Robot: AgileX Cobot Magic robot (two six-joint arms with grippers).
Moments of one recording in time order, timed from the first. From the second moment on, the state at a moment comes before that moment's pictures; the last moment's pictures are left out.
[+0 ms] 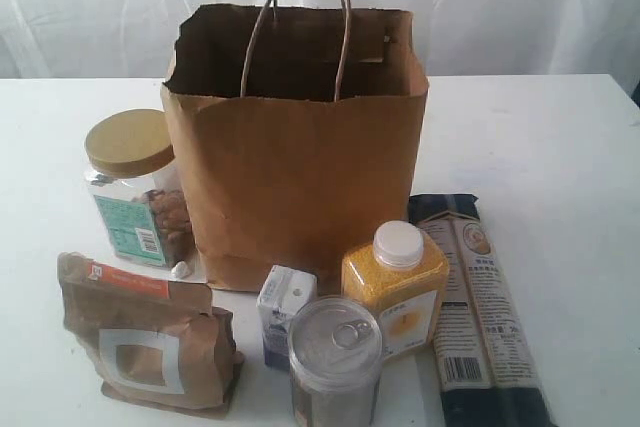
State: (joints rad) left arm -0.38 1.23 -1.38 -0.76 0.81 1.09; right arm 0.29 1.21 -1.23 0.97 0.55 -1.20
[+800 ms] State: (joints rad) left arm -0.38 1.11 -1.38 -0.51 1.23 0.66; right arm 0.29 0.47 -0.76 0.15 0.77 -0.33
